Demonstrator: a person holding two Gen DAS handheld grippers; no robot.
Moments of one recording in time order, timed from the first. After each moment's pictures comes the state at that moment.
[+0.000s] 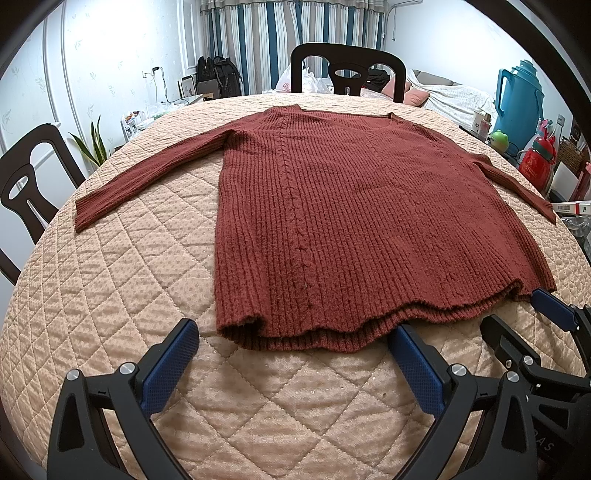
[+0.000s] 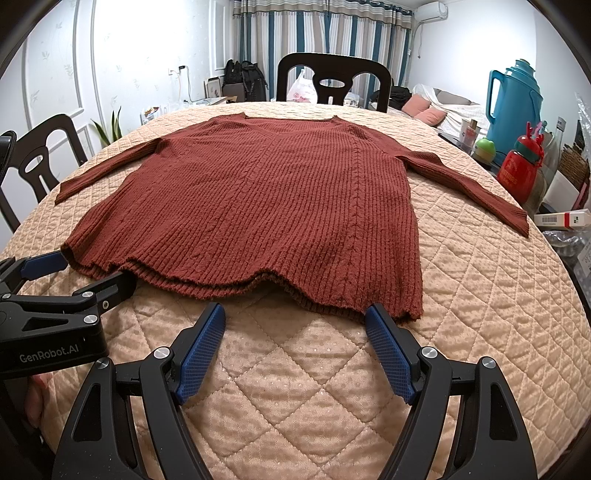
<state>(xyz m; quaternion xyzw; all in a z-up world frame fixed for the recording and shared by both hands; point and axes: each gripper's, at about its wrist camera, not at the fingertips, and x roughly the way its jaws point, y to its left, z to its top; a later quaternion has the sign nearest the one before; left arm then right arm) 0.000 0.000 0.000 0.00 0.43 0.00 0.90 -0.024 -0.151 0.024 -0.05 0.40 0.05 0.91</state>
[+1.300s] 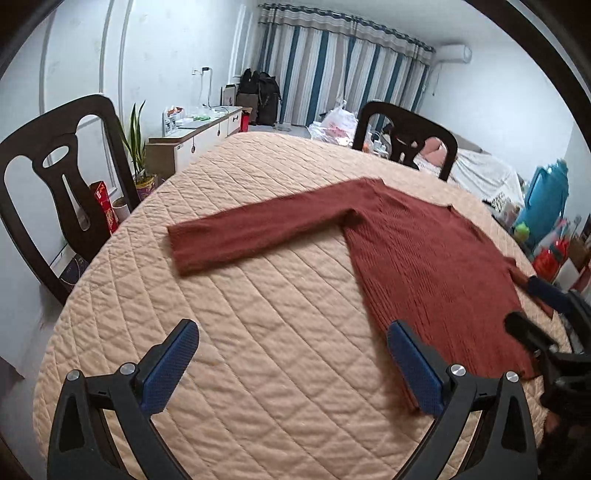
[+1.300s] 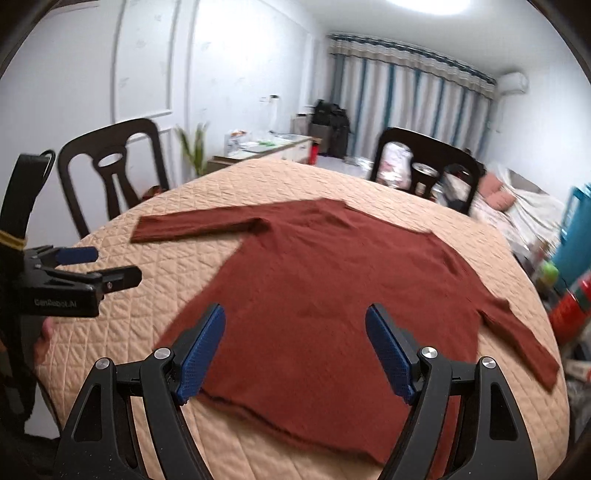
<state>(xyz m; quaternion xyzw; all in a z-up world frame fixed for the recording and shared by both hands) 0.011 0.144 0.054 -0.11 0.37 0.04 0.92 0.022 -0.061 0.096 -0.12 0.30 0.23 0.92</state>
